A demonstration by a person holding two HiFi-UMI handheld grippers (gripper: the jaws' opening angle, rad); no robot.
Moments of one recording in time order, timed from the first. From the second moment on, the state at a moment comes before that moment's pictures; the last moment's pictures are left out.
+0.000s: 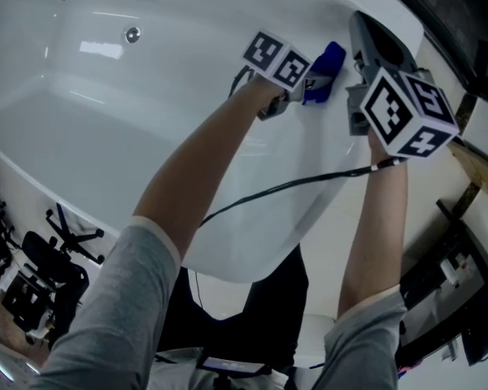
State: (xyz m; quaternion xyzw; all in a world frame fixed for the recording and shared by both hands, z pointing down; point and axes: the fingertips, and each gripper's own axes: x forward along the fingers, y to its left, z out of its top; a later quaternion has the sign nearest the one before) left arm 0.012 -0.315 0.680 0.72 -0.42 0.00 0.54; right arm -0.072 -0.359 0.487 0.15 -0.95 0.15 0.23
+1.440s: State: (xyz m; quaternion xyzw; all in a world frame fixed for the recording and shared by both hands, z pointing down) left arm 0.011 -0.228 0.780 0.71 -0.39 0.00 0.59; right arm -0.122 -0.321 0.528 0.10 -0.94 0.16 0.27
